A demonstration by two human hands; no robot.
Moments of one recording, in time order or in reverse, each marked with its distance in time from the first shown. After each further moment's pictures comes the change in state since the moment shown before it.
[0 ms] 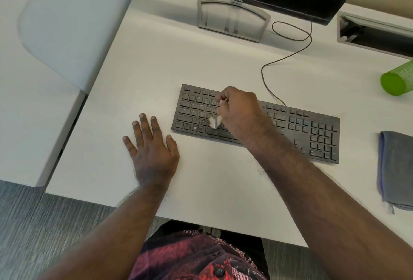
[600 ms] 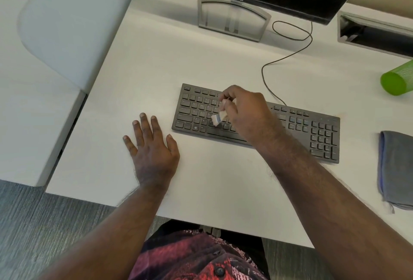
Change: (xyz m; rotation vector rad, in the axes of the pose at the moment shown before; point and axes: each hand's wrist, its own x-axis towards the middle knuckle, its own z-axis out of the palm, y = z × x) left_hand 0.001 -0.001 0.001 0.000 -0.006 0.000; right_hand -0.006 0.011 -0.009 0.058 0.003 -0.071
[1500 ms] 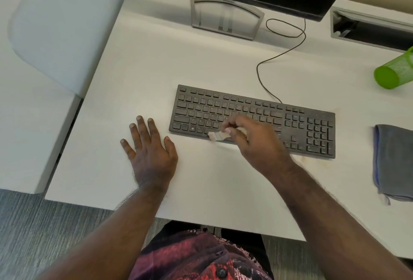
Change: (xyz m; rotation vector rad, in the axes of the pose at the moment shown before) left_hand -0.002 0.000 -0.002 -0.004 0.016 0.013; right_hand -0.047 0.031 0.005 0.099 -0.046 -0.055
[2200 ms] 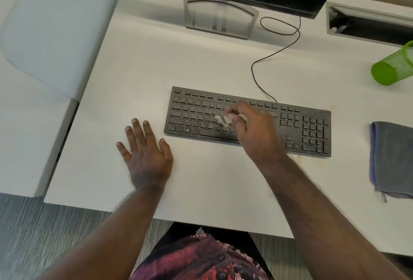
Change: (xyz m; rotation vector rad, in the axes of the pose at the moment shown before) left_hand 0.001 0.001 0.000 0.002 -0.010 -0.015; right_hand 0.016 0.008 -0.005 0.019 0.231 0.018
